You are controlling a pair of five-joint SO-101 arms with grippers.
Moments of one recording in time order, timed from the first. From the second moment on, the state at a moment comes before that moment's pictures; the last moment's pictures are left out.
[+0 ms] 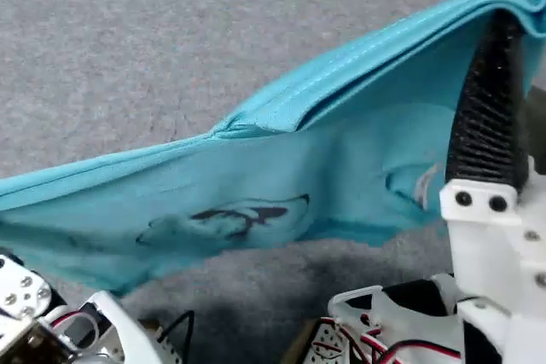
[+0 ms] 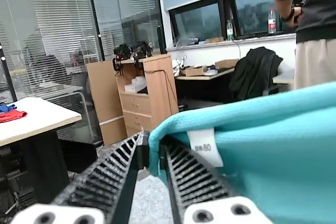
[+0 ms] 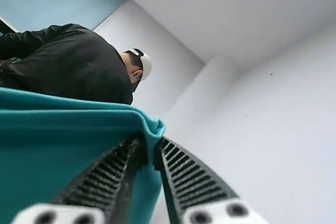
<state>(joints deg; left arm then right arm) -52.6 -85.2 8.5 74.9 -21.0 -16.1 -13.7 -94.5 80.0 37.6</state>
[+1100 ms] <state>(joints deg) -34.9 -48.4 55.3 7.2 -28.1 -16.1 38.5 -72.8 52.1 35.9</state>
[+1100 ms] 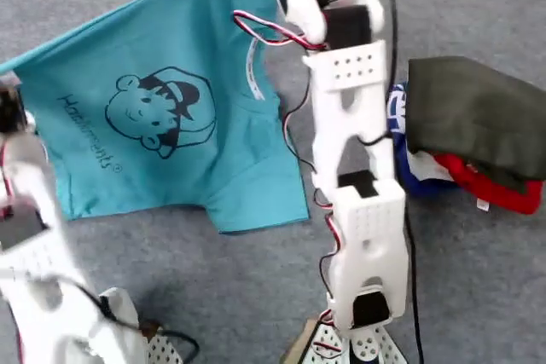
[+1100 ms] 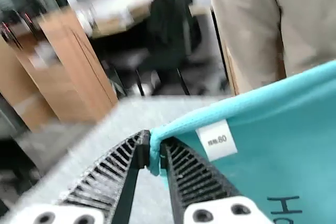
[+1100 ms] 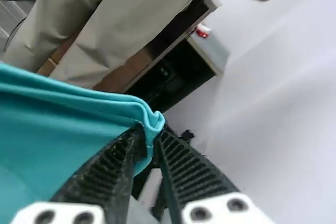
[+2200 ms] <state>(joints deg) -30.4 7.5 -3.6 55.3 -26.3 -17.9 47.3 -77.1 76.4 33.3</state>
